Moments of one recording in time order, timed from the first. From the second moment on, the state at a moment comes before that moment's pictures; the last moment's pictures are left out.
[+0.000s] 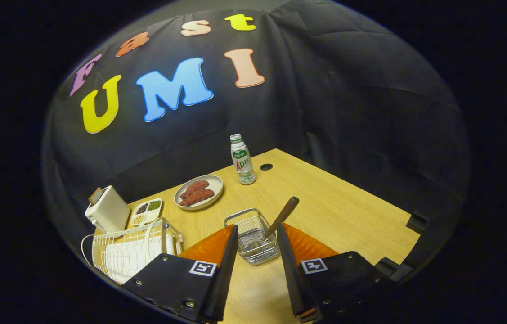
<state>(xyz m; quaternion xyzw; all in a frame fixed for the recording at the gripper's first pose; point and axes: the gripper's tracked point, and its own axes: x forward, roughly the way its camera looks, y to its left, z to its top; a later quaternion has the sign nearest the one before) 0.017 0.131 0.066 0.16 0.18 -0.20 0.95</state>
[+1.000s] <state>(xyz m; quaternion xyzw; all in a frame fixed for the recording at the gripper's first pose) 0.076 0.103 0.042 0.21 0.17 -0.16 0.95</state>
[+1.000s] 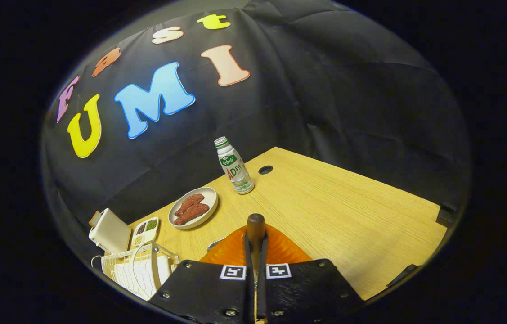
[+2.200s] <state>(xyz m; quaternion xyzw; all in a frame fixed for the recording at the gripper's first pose) 0.056 0.244 0.184 -0.04 0.12 -0.11 0.99</state>
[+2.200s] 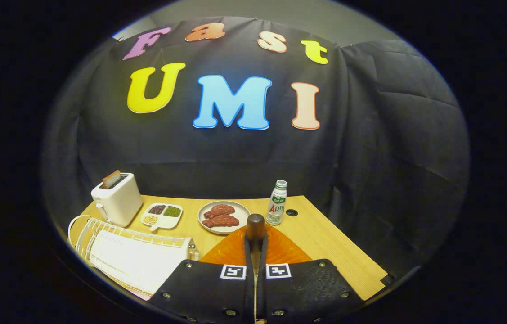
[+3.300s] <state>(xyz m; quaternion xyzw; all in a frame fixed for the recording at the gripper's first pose) -0.070 0.503 0.057 -0.06 0.20 0.10 0.97</state>
